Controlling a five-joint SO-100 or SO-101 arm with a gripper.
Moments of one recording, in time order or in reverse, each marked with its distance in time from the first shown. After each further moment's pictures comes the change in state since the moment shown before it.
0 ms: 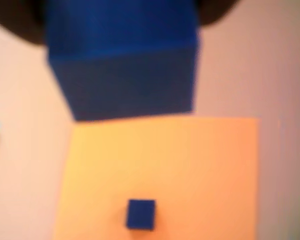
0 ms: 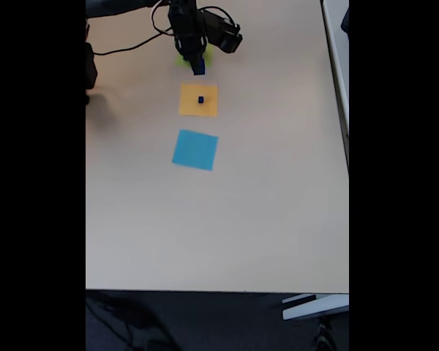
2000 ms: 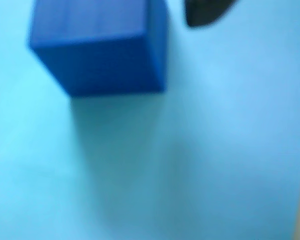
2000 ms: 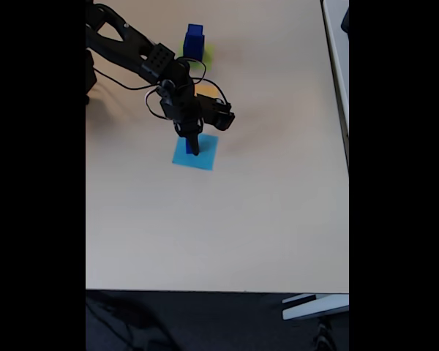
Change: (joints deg) arm 24.9 -11.0 25.0 -38.5 -32.6
